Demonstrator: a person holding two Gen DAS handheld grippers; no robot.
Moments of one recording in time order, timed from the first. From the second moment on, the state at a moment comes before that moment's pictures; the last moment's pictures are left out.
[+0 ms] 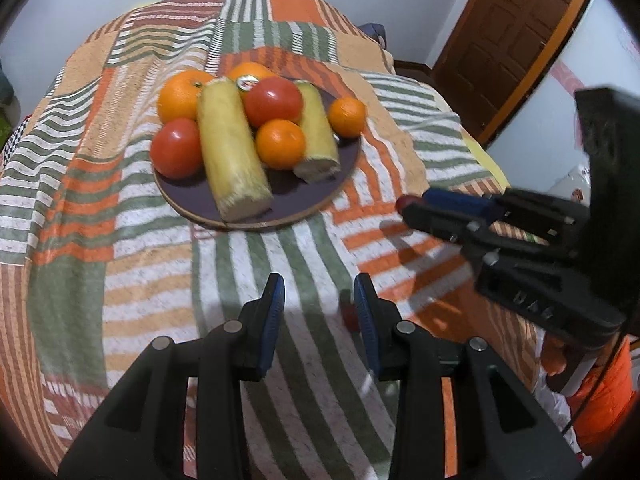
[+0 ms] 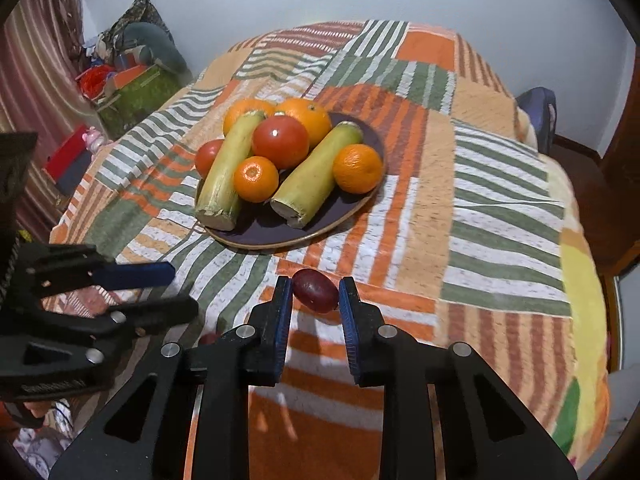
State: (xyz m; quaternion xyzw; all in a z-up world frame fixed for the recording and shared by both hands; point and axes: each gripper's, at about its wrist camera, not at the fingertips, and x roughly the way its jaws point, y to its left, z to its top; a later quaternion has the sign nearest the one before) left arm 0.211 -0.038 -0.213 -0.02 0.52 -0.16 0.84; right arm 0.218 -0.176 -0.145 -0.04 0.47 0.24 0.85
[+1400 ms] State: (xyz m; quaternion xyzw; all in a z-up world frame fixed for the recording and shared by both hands) left arm 0.245 0.015 -0.194 -0.04 0.47 -0.07 0.88; right arm 0.231 -0.173 -0.127 -0.04 0.43 0.24 0.87
